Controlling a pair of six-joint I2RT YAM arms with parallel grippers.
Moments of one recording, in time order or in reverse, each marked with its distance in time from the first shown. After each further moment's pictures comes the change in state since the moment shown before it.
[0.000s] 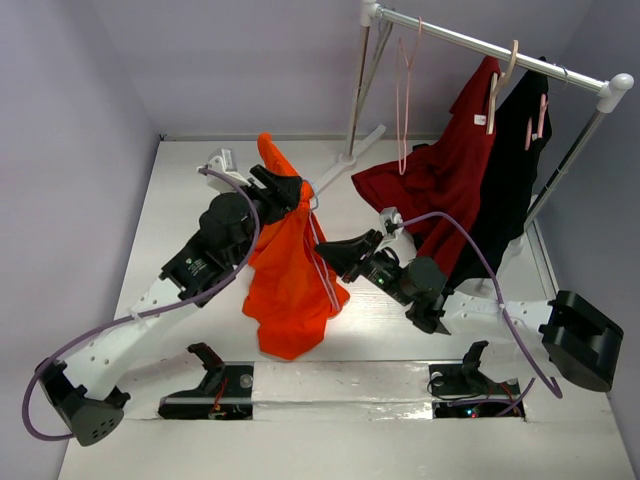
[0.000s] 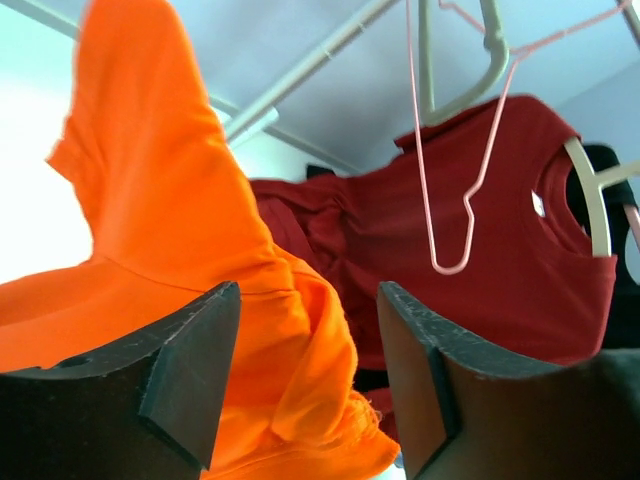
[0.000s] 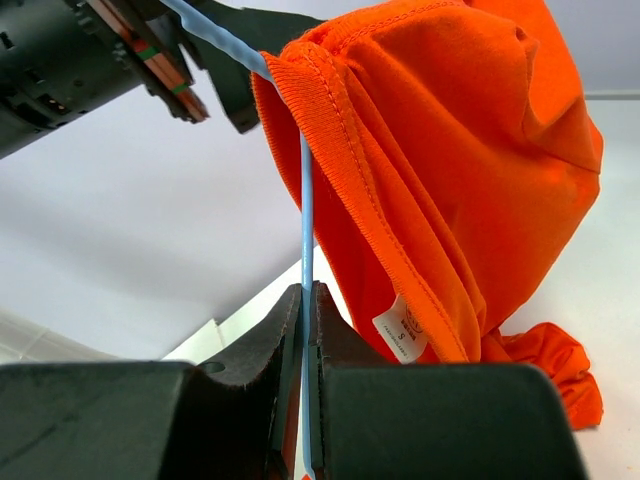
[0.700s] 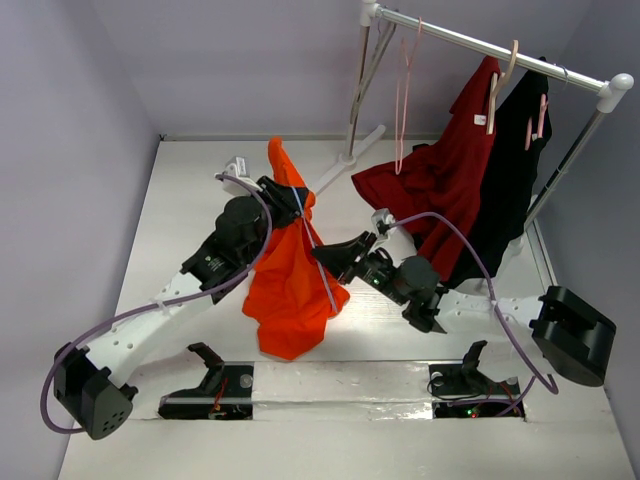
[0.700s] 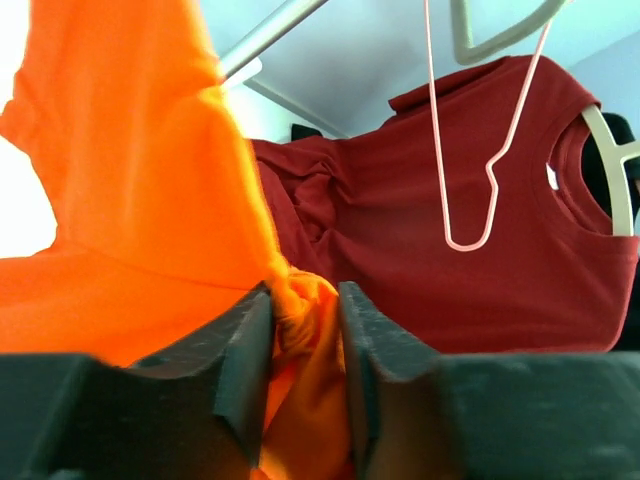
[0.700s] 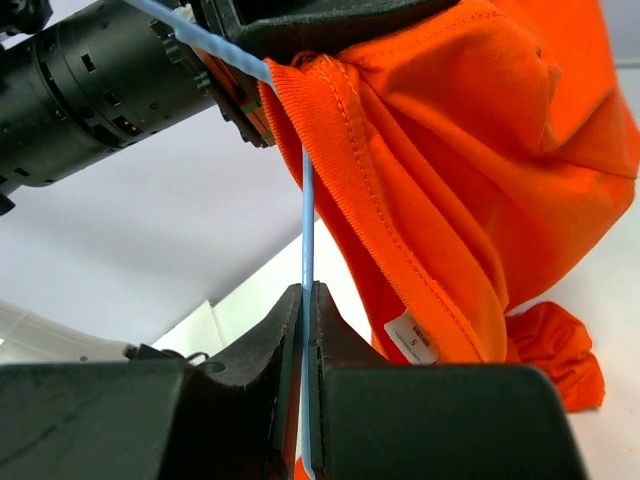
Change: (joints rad) left arm 0.055 0.074 -0.133 0.175 0.150 -0.077; right arm 0.000 0.043 0.005 -0.001 -0.029 0.007
